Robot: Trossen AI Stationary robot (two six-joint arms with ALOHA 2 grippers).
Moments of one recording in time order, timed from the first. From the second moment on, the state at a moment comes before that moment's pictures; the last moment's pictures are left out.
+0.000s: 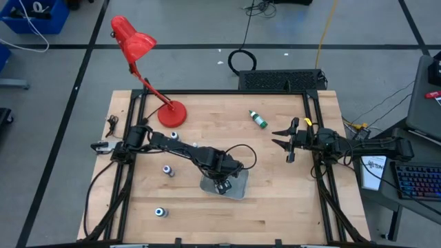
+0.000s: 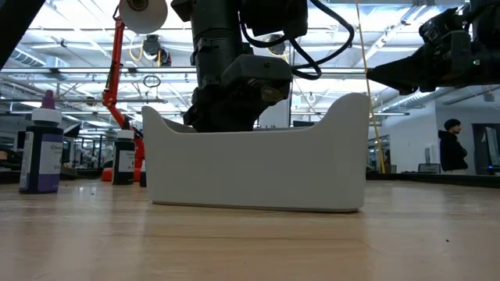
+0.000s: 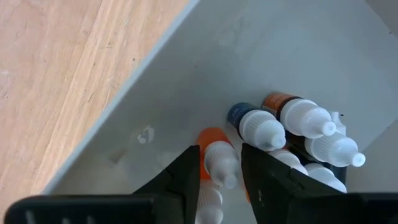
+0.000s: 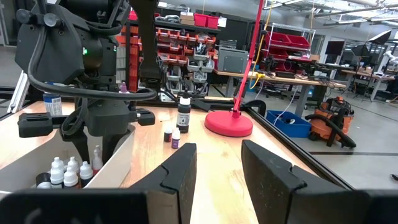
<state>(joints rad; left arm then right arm) -0.18 2.13 1.63 -0.89 0.00 -0.65 -0.09 0.34 0.02 0.36 0.10 -0.12</state>
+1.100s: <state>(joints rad) -0.19 2.10 1.92 -1.41 -0.27 -0.64 -0.09 0.34 0.02 0.36 0.10 -0.12</state>
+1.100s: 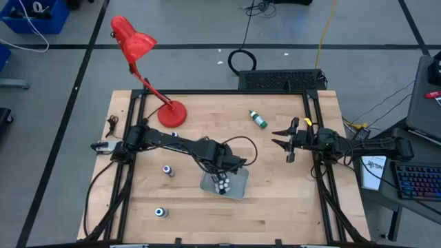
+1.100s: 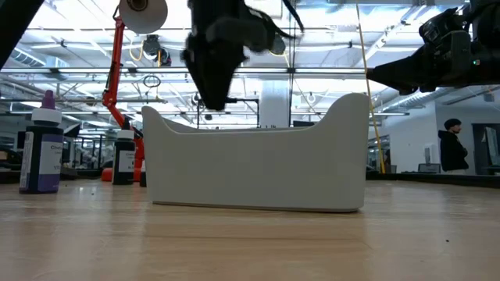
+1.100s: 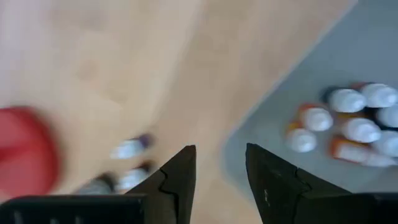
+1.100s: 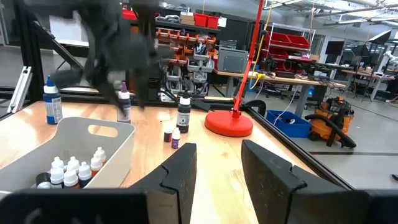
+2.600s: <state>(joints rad) 0.09 1.80 1.23 -0.97 -0.15 -0.69 -0.09 0.34 0.02 0.36 0.10 -0.12</state>
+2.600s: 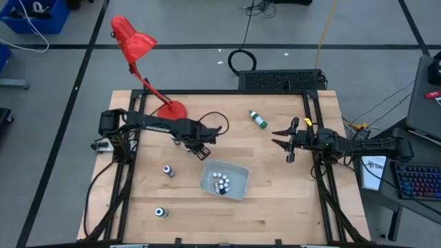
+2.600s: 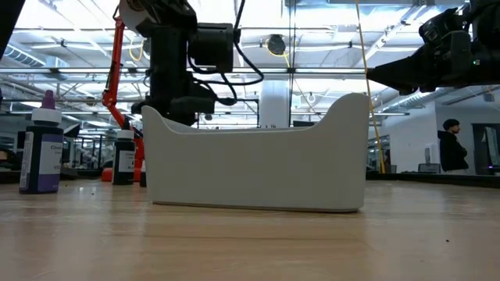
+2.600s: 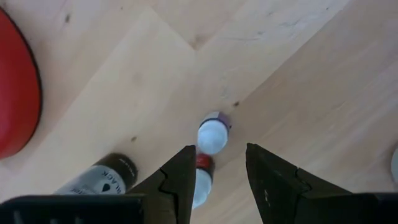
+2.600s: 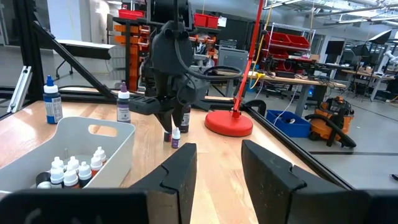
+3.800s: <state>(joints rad) 0.09 1.83 1.23 -0.92 -0.17 -0.67 -0.09 0.34 0.02 0.36 0.10 -0.12</state>
